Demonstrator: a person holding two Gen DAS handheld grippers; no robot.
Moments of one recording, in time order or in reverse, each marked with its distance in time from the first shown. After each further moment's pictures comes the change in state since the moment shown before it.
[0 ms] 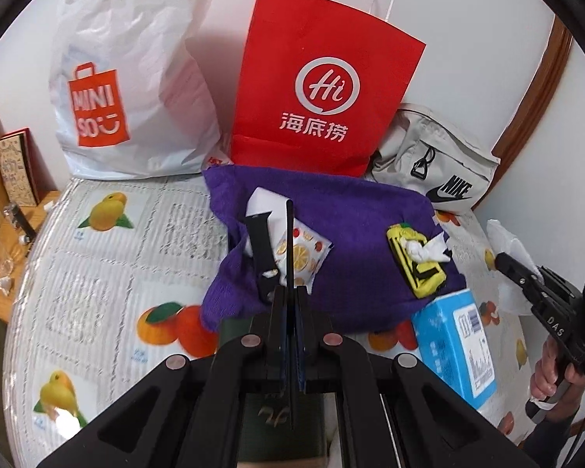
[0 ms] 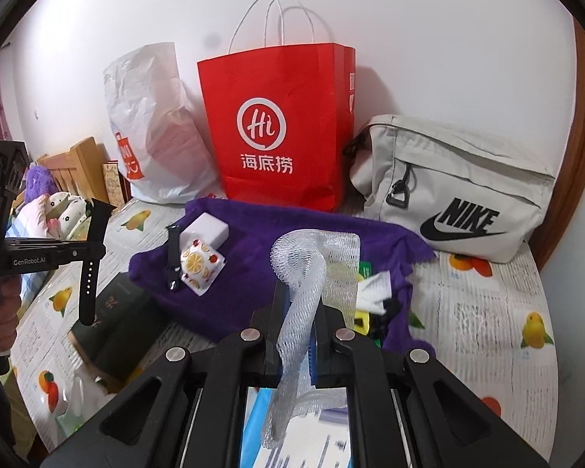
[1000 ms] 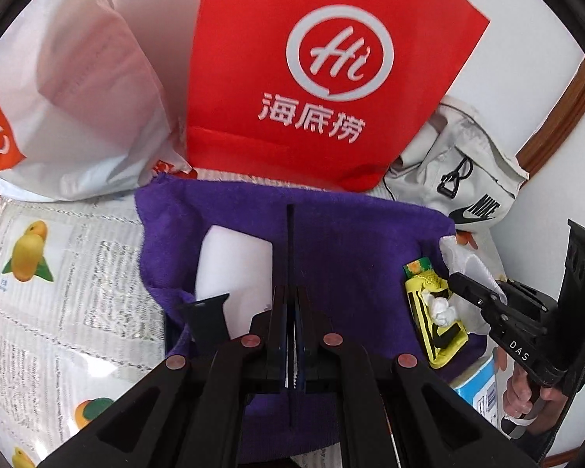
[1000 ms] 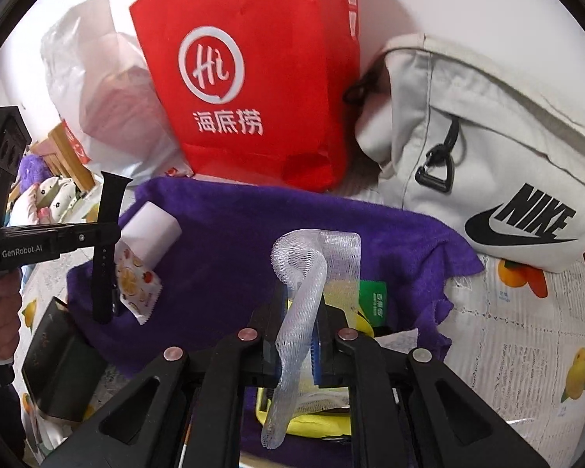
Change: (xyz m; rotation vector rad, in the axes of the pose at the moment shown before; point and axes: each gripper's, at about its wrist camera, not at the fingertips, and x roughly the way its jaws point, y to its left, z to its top) left arm 0.114 -0.009 0.062 -0.036 0.107 -0.045; right arm 0.132 -0.035 0.032 0.016 0.189 0.057
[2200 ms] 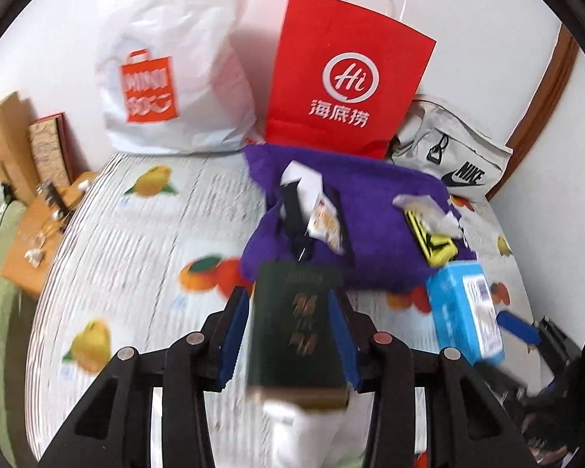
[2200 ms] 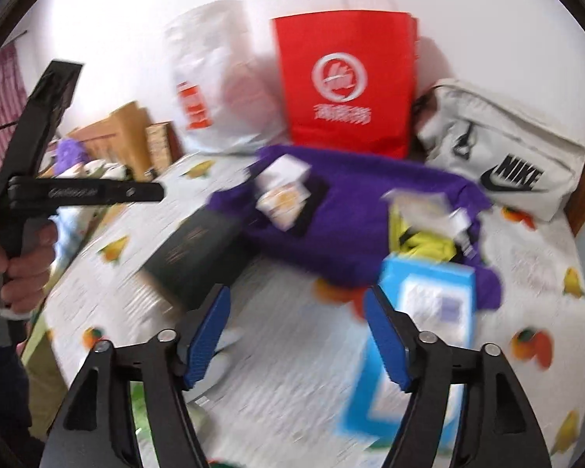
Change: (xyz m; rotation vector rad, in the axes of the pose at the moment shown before) left arm -0.152 0.018 -0.124 0.001 -0.080 0.141; right arm -0.134 0.115 -0.123 -0.078 -0.079 0.077
